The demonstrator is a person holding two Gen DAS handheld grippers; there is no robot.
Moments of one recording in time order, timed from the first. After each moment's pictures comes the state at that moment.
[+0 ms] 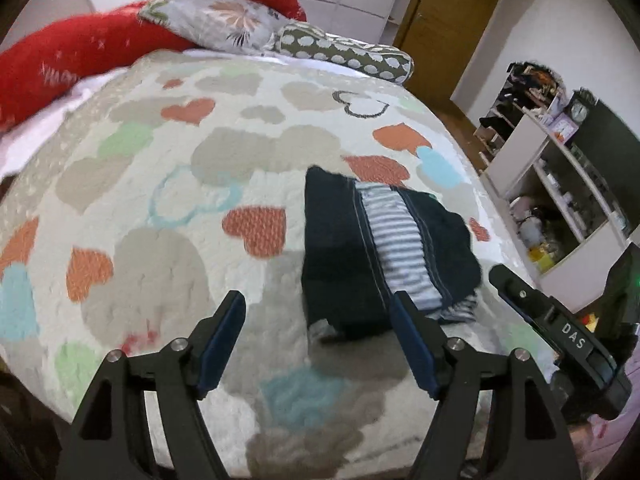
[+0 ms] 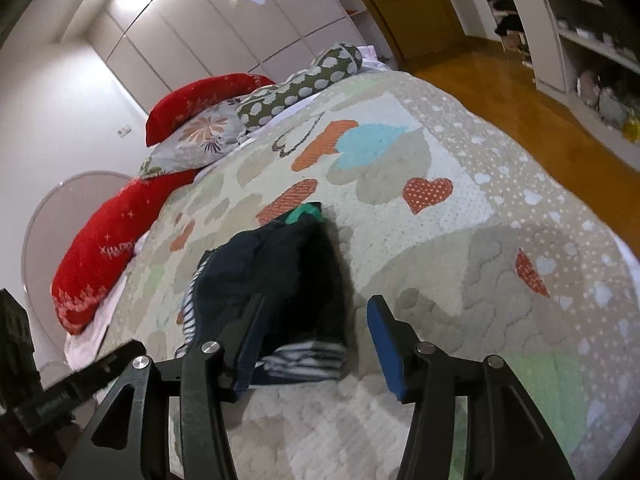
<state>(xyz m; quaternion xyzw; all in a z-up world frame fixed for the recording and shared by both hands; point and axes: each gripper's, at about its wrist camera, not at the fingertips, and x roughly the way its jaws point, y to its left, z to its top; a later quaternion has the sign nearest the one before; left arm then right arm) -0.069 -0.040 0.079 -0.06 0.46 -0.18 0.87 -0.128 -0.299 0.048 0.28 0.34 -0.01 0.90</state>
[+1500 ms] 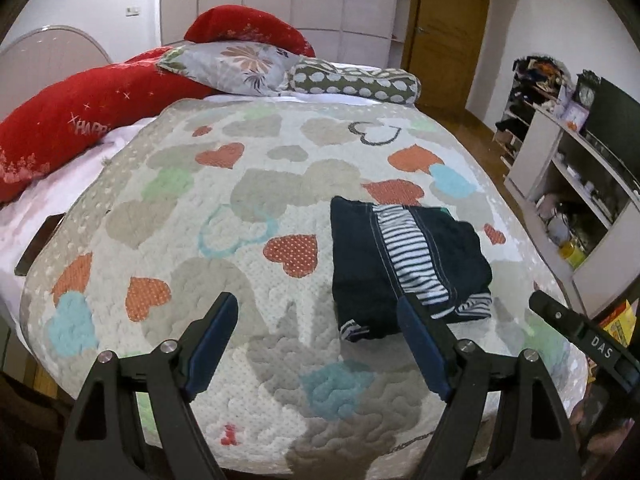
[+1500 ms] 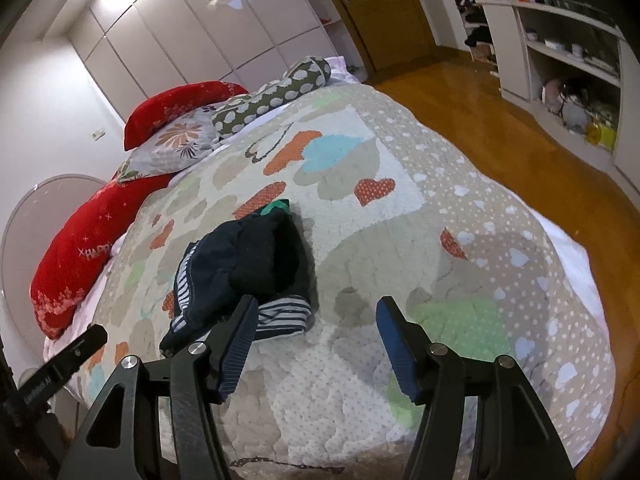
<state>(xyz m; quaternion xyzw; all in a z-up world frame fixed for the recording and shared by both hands) -0.096 -0.038 0.107 0.02 0.40 -0.14 0.91 -0.181 -0.300 0.067 0.27 0.35 -0.08 0.89</state>
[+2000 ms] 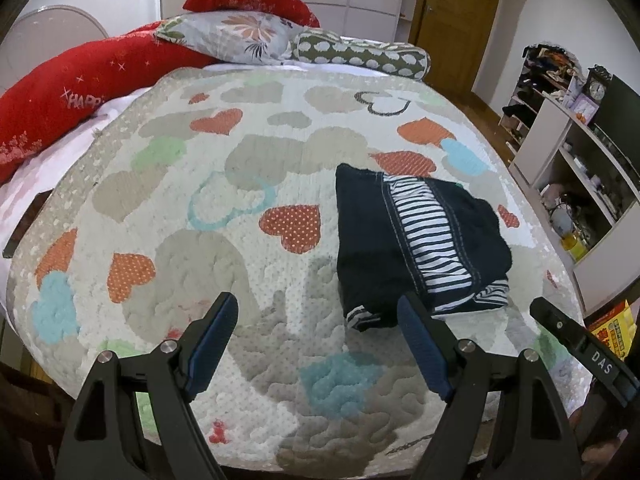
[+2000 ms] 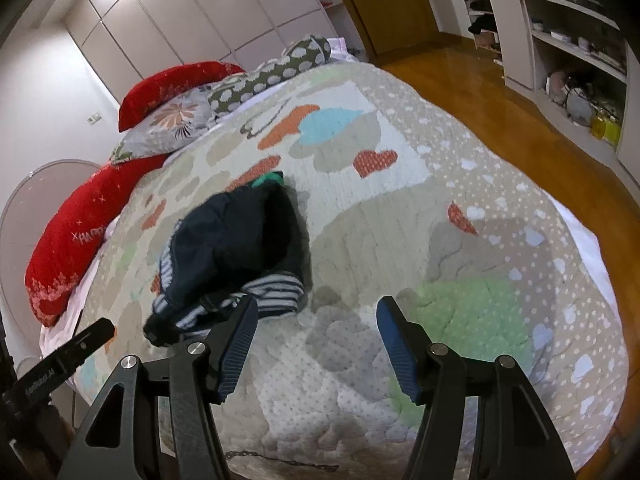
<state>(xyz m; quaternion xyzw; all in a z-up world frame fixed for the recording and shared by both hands) -0.077 -0.042 0.079 0.01 0.45 -0.13 0.89 -0.170 -0.293 0.046 0.27 0.38 -0.08 0.88</state>
